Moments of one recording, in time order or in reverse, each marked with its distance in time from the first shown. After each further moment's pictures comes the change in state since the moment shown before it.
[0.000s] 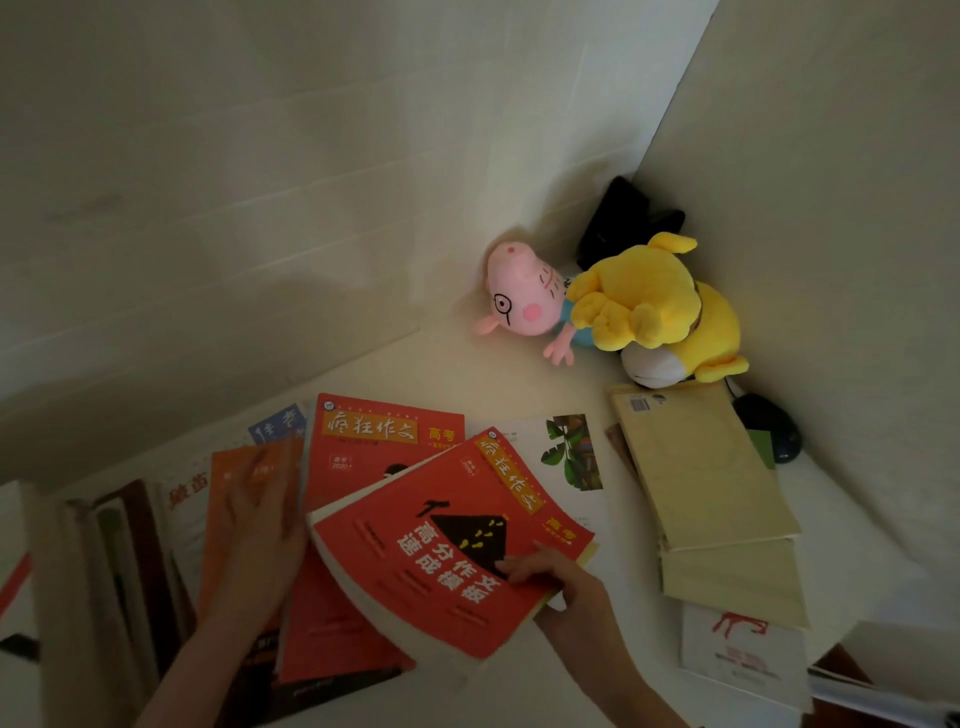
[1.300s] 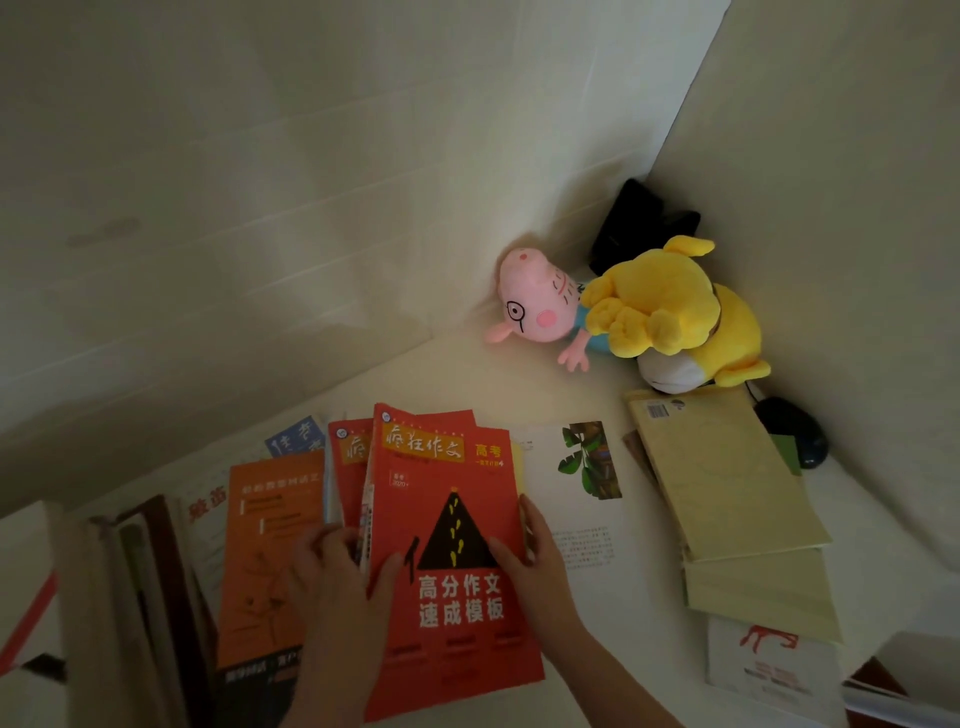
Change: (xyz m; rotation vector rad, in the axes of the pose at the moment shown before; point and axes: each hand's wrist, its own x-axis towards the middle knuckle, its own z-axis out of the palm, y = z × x) left_hand -0.052 0.054 0.028 -0.066 0.003 -0.238; right_hand 0.048 0.010 0.050 0.059 0.047 0.315
